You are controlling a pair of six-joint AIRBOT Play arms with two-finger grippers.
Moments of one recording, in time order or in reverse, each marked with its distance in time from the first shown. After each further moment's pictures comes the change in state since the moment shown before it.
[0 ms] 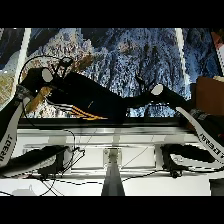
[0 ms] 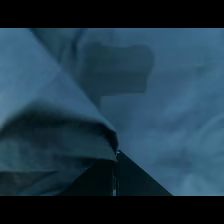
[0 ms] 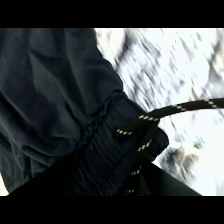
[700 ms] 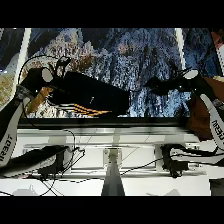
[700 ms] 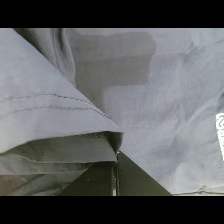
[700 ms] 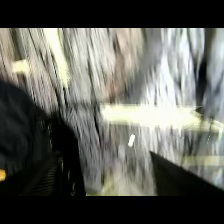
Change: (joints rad) left arm 0.000 0.000 -0.002 -0.035 0.001 -0.116; right arm -0.499 -0.042 0.134 -0.032 0.283 0.010
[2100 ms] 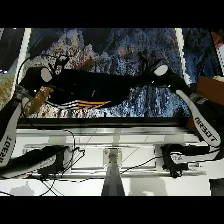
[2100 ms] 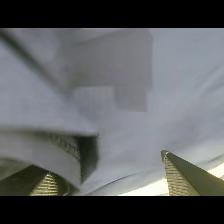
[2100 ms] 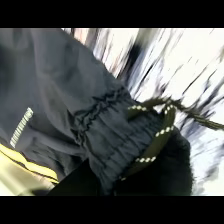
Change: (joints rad) left arm 0.007 0.023 0.021 0.072 -0.002 -0.010; right arm 0.344 -0.080 0.204 0.056 -0.240 -0.092
